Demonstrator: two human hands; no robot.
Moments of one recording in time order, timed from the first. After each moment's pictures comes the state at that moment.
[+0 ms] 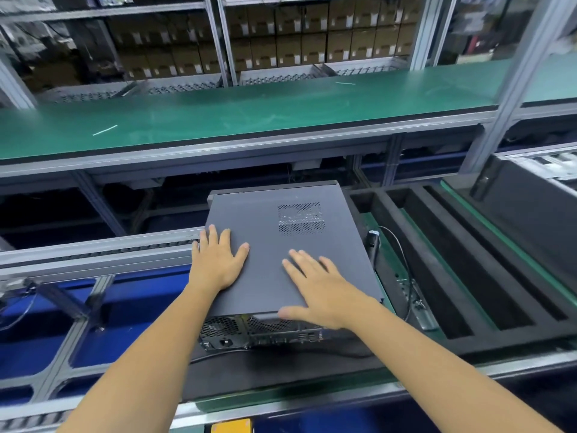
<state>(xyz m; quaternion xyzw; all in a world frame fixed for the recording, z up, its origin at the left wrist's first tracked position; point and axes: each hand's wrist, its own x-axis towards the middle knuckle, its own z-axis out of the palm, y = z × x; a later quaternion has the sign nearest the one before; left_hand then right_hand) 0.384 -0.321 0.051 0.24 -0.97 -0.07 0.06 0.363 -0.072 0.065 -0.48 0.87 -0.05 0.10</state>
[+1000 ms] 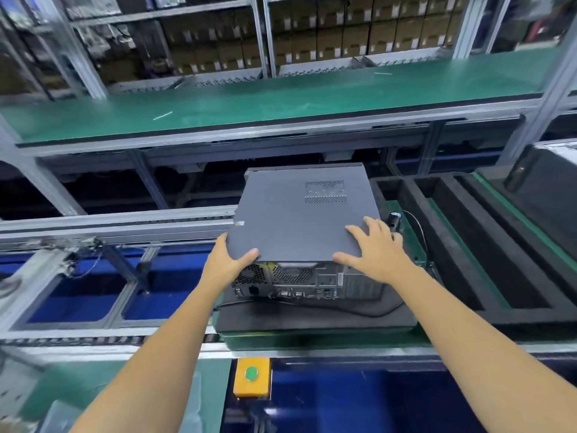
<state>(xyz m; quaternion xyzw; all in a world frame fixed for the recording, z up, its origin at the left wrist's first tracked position) 0.511 -0.297 0.049 0.29 -0.84 -0.43 0.14 0.360 -0.010 0.065 -0.30 0.95 -0.09 0.06</state>
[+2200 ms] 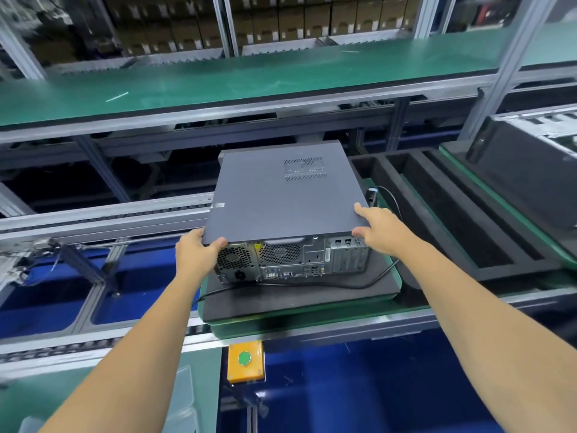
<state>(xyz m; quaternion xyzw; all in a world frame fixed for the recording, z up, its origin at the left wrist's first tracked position) 0.517 -0.308 0.044 0.32 -0.85 -0.37 0.19 0.364 0.014 0.066 -0.21 0.95 -0.22 0.11</state>
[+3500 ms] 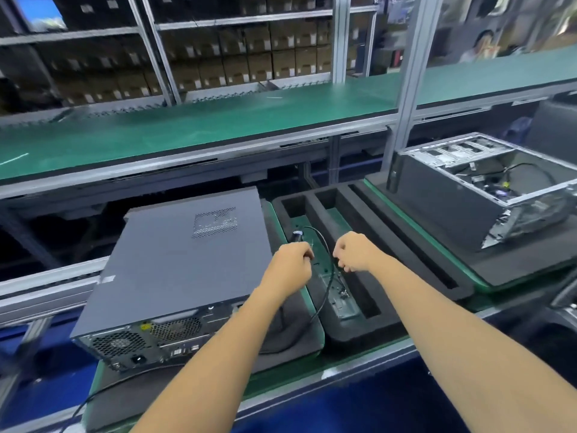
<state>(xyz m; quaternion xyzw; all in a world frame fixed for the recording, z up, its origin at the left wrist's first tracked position) 0.325 -0.025 0.063 -0.04 -0.95 -0.29 0.07 0.260 0.139 0.069 -0.09 0.94 -0.31 0.15</state>
